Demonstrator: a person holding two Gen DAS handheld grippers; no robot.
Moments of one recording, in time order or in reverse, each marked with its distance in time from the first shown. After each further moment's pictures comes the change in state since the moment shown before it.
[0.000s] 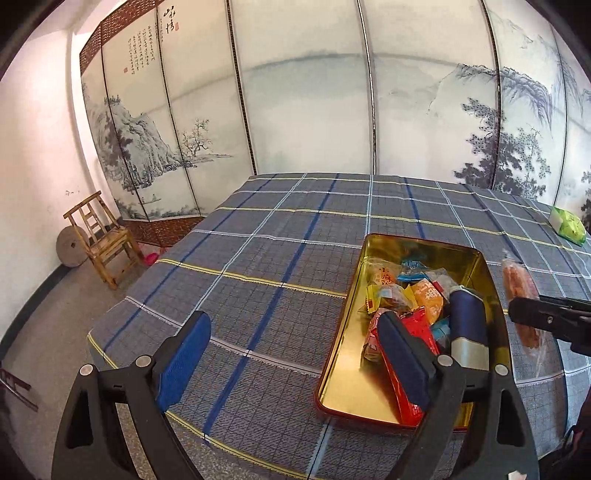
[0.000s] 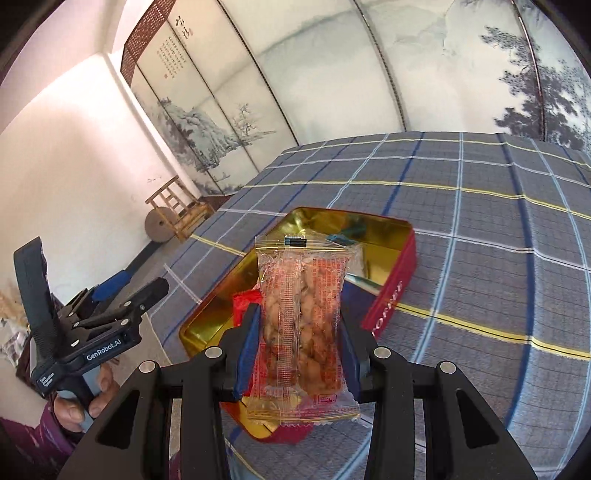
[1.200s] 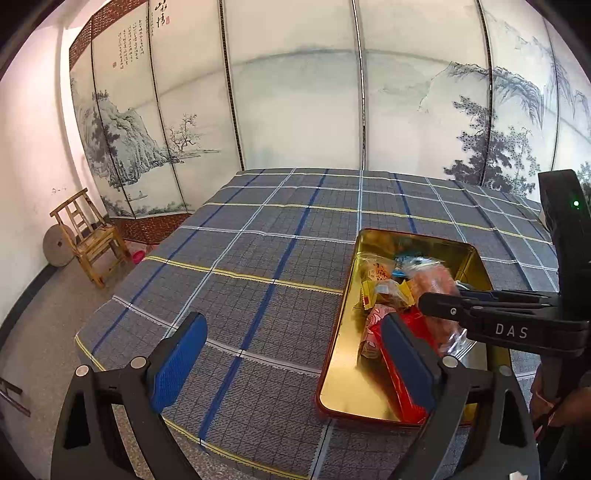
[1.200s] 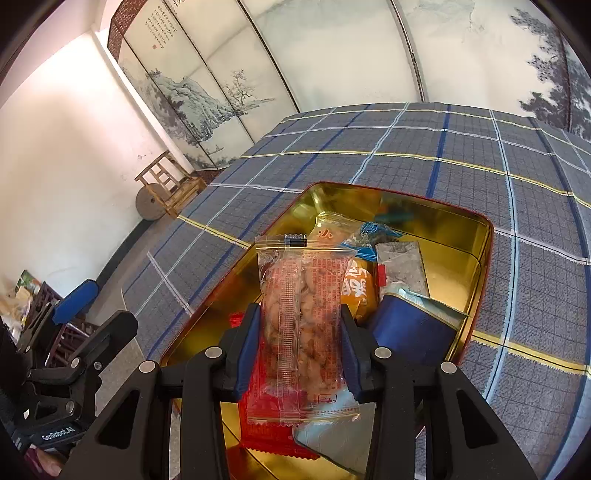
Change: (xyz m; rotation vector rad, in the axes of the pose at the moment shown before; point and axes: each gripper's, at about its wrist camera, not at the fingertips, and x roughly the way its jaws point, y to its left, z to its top) left arm 0.006 0.008 -0.002 -0.003 0.010 -0.065; right arm 0.086 0.024 0.021 -0.002 0.106 -0.033
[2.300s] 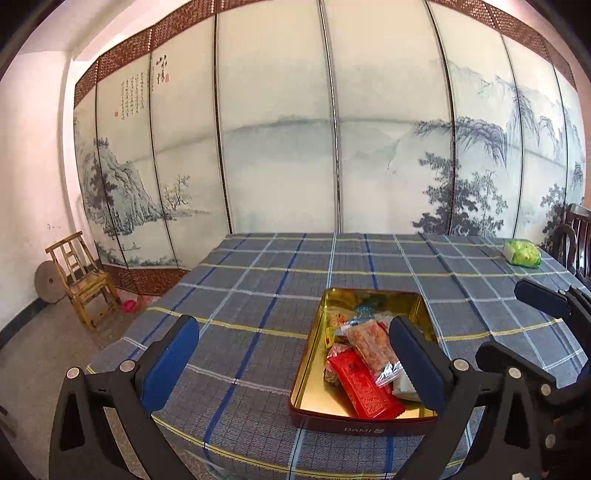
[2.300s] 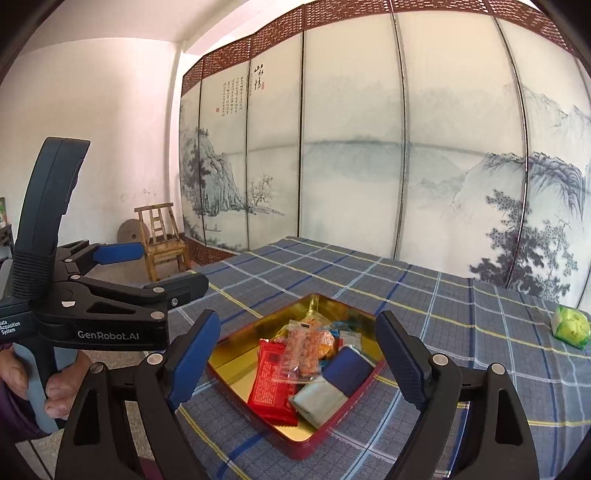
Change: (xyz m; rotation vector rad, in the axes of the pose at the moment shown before) left arm -0.103 -0.011 0.001 0.013 -0.272 -0.050; right arm -0.159 0.088 -0.088 -0.369 -0.510 -0.210
